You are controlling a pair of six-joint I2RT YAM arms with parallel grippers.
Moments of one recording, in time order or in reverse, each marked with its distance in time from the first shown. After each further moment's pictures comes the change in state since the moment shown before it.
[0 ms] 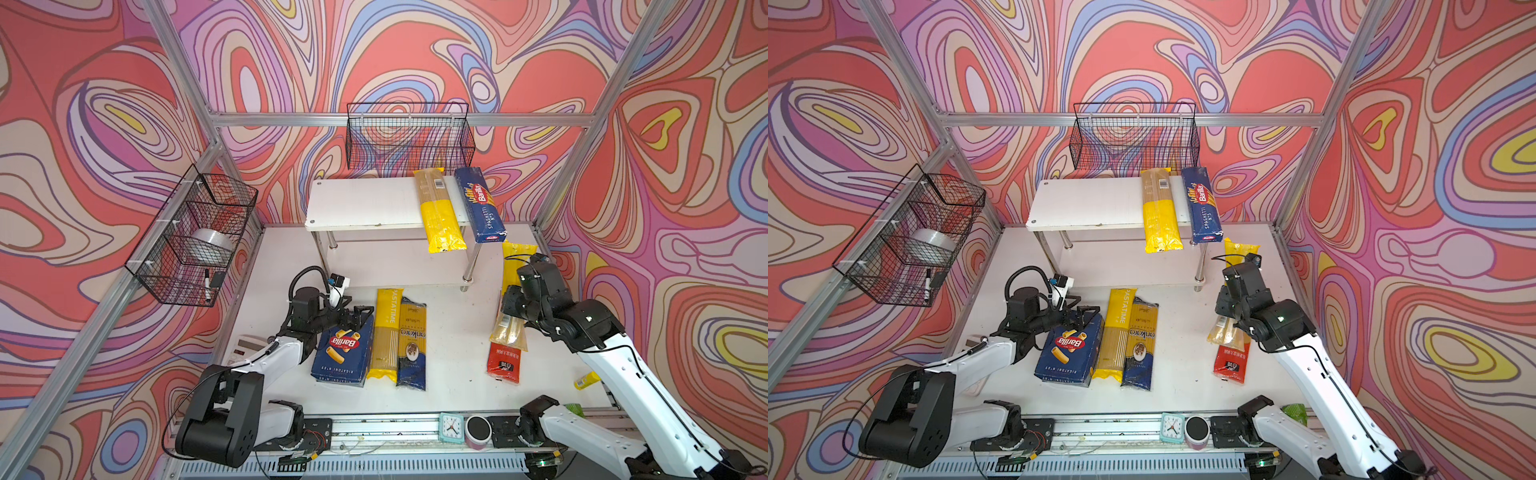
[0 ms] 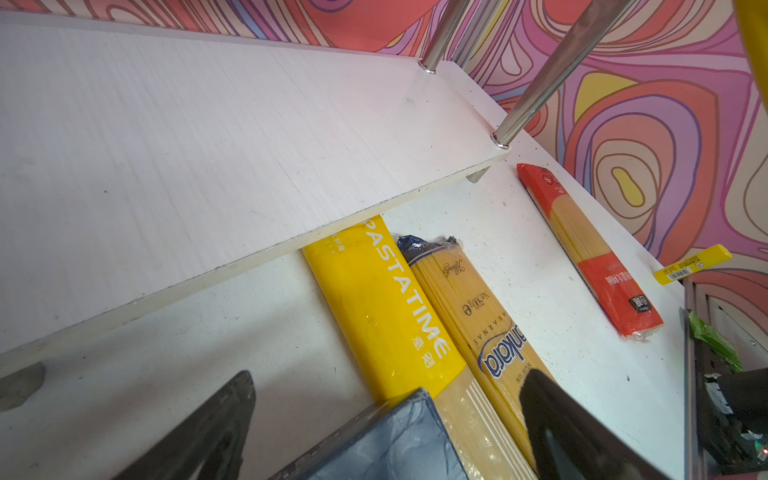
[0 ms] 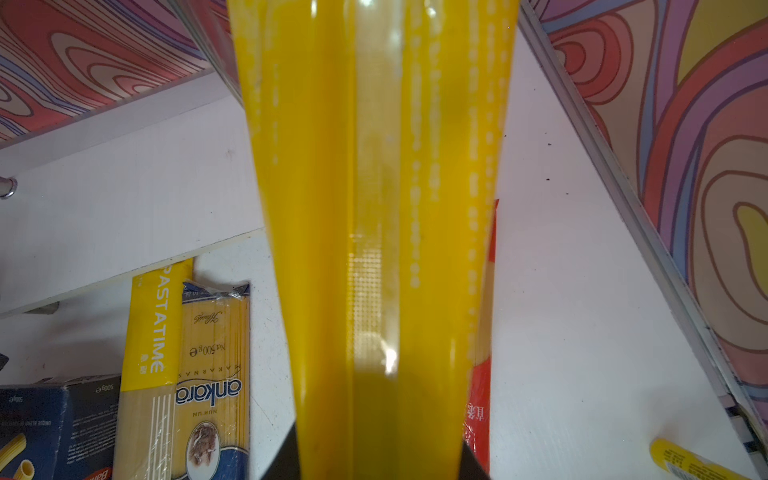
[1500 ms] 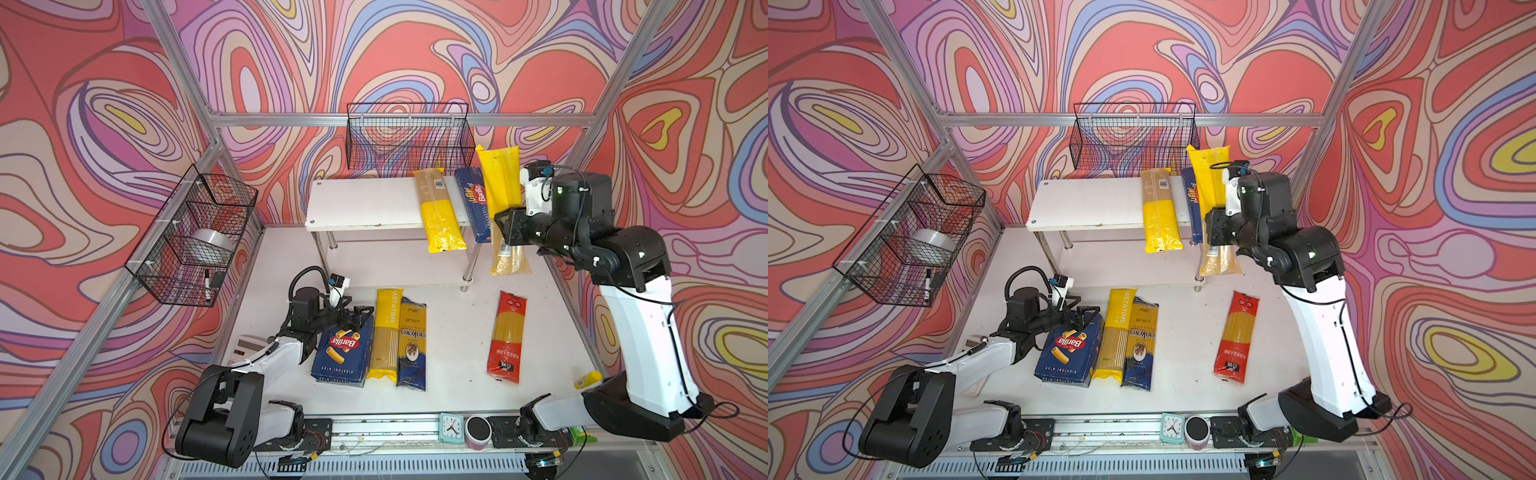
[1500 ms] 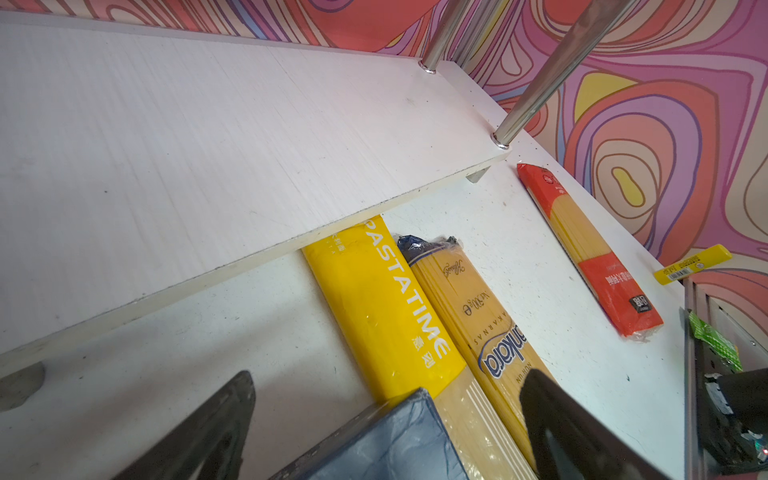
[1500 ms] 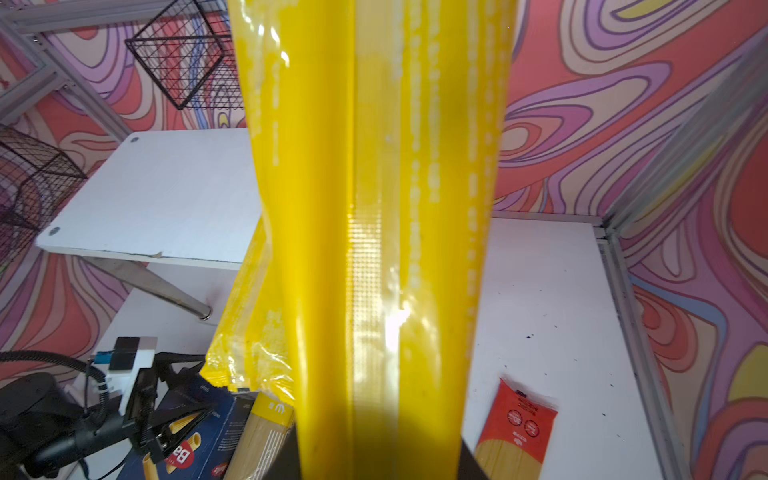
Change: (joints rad) left arm 0.000 0.000 0.000 0.000 0.000 0.000; right arm 0.000 0.479 0.992 -0.172 -0.273 -0.339
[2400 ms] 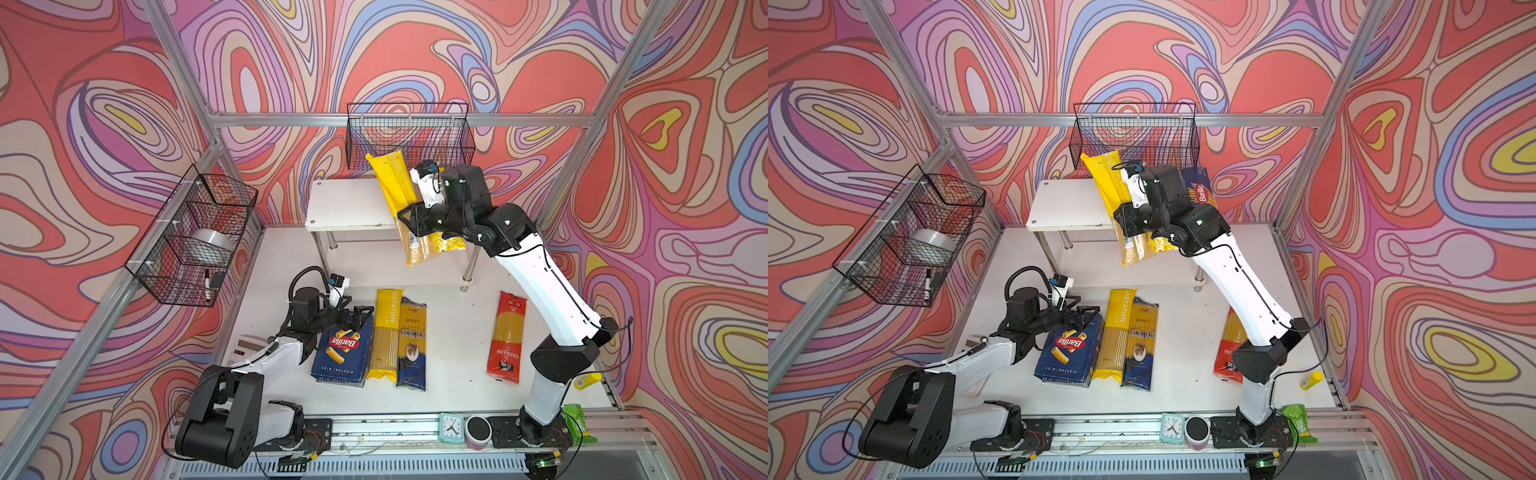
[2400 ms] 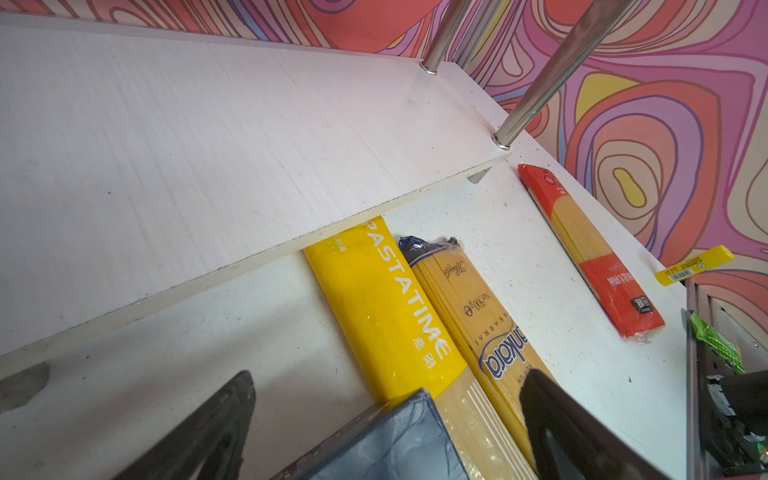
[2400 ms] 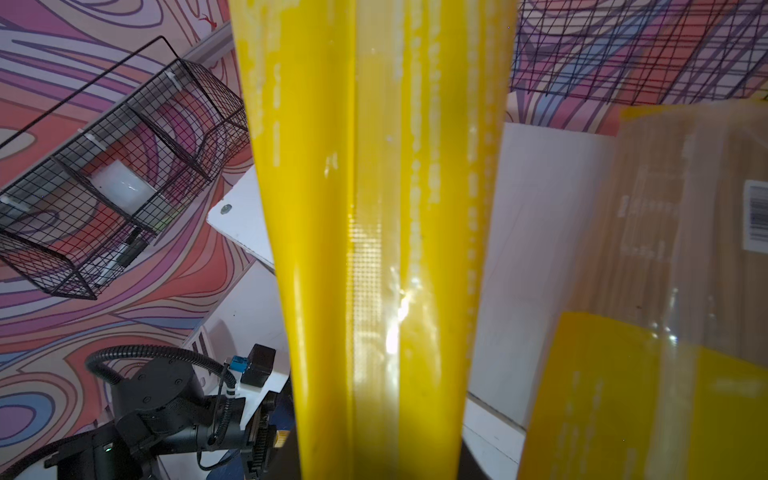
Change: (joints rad) left arm 0.000 -0.002 0.000 0.000 -0.004 0.000; right arm 0.249 0.394 0.153 0.280 -0.153 0.012
